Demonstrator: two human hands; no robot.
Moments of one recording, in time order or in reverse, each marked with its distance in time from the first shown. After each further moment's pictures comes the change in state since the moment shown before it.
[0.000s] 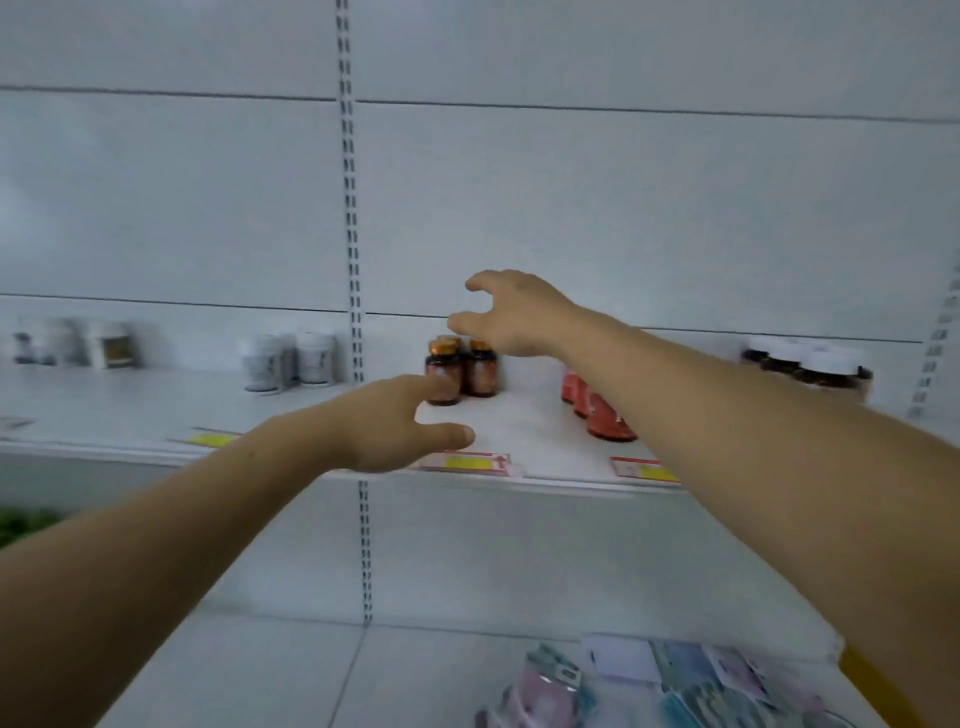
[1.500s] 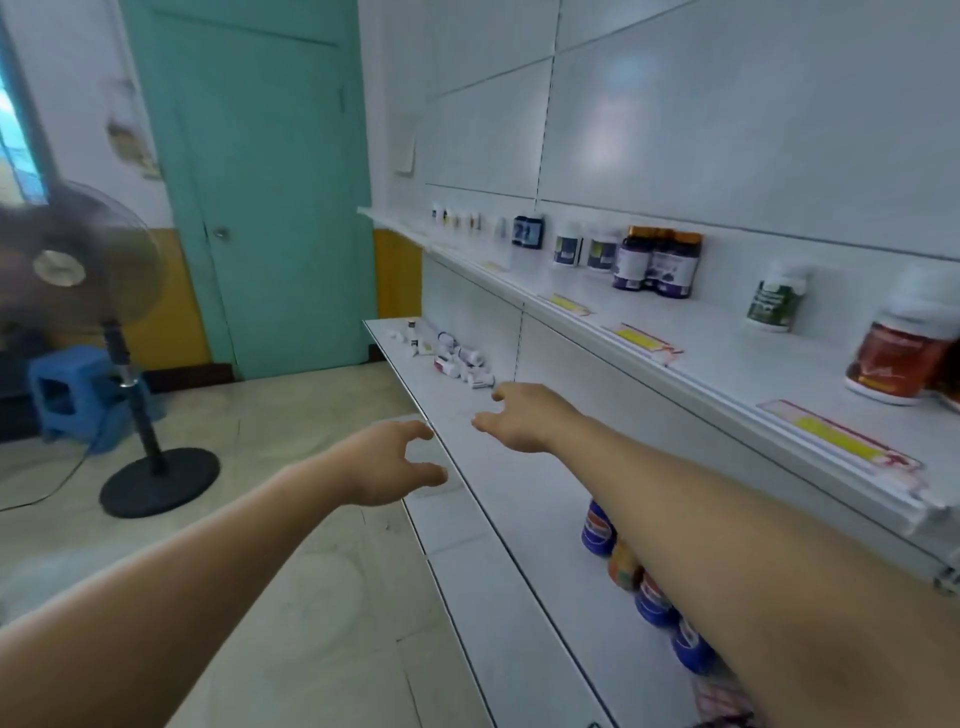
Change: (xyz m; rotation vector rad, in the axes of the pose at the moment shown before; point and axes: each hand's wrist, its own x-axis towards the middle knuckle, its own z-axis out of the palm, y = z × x) left_hand -0.516 -1.106 -0.375 0.001 0.219 -1.181; right_hand 0.390 -1.167 0.666 0.204 -0.623 -0.742
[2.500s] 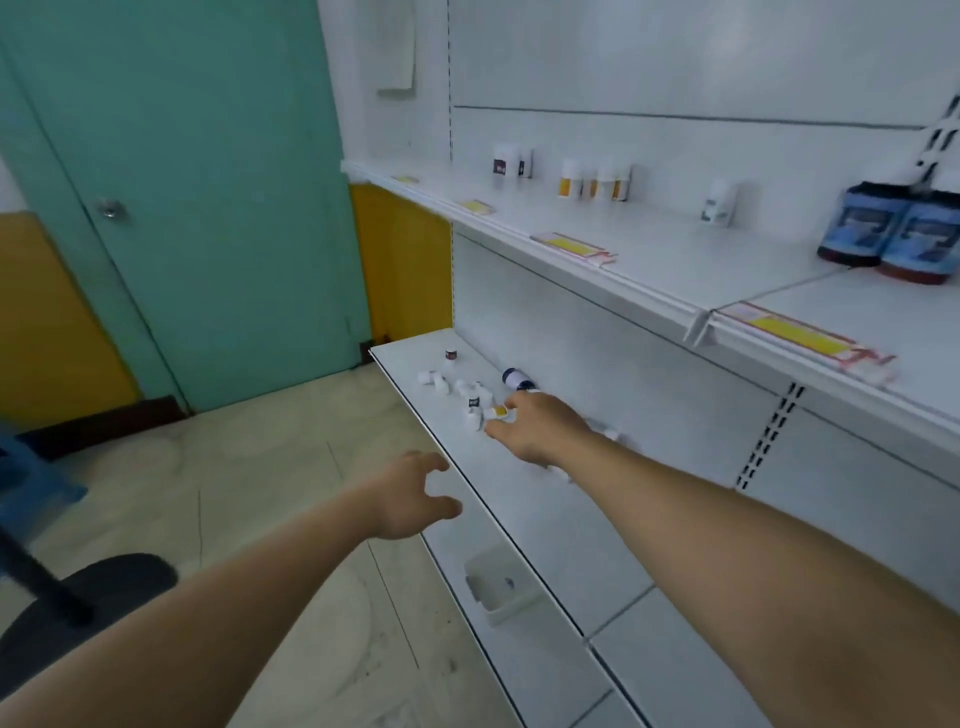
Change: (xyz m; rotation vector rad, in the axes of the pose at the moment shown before) left_hand 0.663 -0.390 -0.128 0.022 -0.206 0.011; right_hand 0.748 -0.102 0.102 0.151 -0.029 0.191
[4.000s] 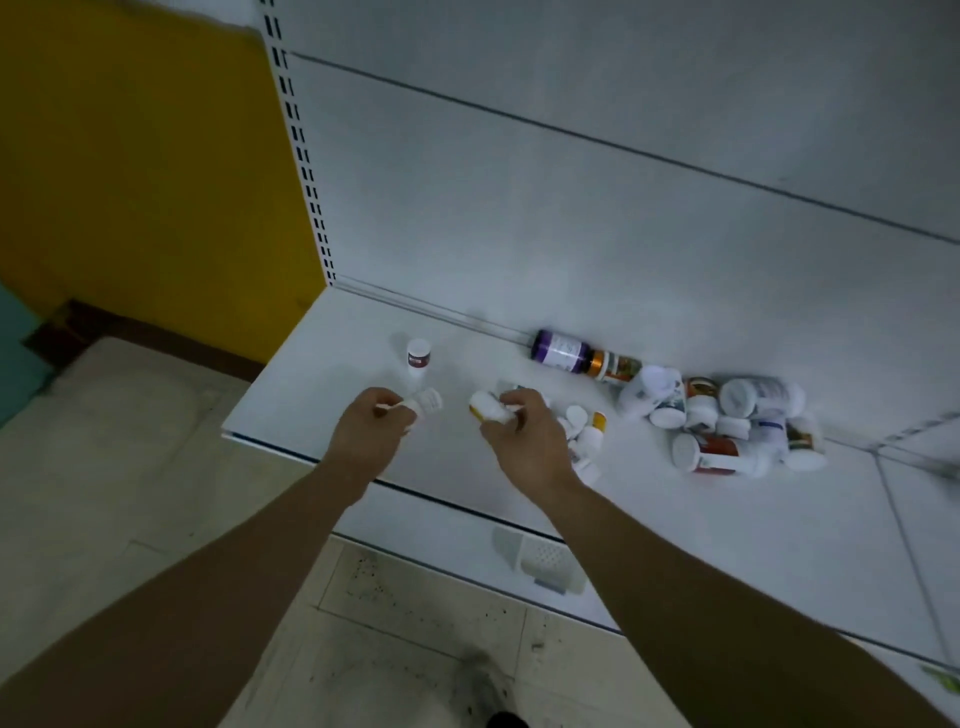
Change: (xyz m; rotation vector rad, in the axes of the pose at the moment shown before) left_hand 0.593 -0.261 -0.065 -0.715 -0.352 0.104; right_hand 0.462 -0.083 0.204 0.708 0.582 0.852
